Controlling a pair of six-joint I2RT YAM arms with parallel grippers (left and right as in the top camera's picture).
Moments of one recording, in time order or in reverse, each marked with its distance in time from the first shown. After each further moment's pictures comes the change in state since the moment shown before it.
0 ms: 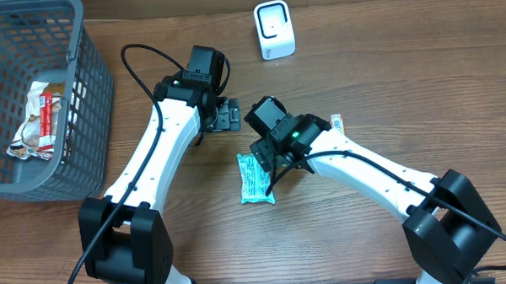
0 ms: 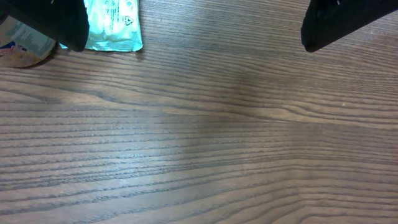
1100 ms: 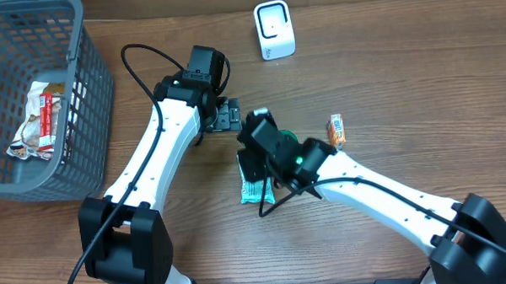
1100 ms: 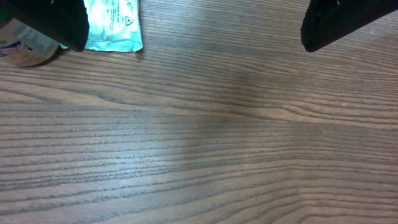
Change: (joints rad) left arm 0.000 0.000 0.000 0.000 0.000 0.000; right arm 0.095 -0.129 -0.077 0.138 -0.142 0.322
